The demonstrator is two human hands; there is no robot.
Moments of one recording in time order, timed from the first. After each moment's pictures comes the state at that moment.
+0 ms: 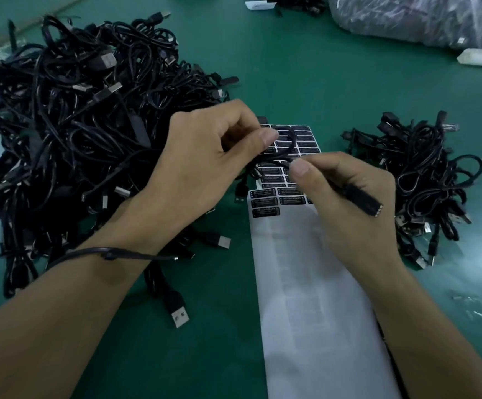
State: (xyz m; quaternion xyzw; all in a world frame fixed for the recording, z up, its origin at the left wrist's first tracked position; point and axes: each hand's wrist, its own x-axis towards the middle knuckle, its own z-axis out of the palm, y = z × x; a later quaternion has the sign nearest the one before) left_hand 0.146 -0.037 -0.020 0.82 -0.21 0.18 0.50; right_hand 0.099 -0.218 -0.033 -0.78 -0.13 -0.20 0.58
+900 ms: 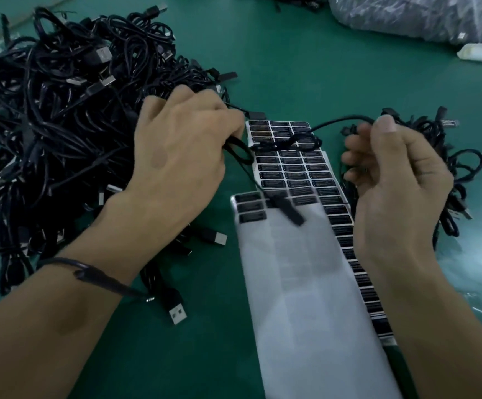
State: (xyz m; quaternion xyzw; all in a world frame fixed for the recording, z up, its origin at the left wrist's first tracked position) left_hand 0.140 -0.030 -0.009 0.94 -0.16 0.25 0.16; right_hand 0.098 -0.223 -0.016 -0.65 0.06 -0.29 0.70
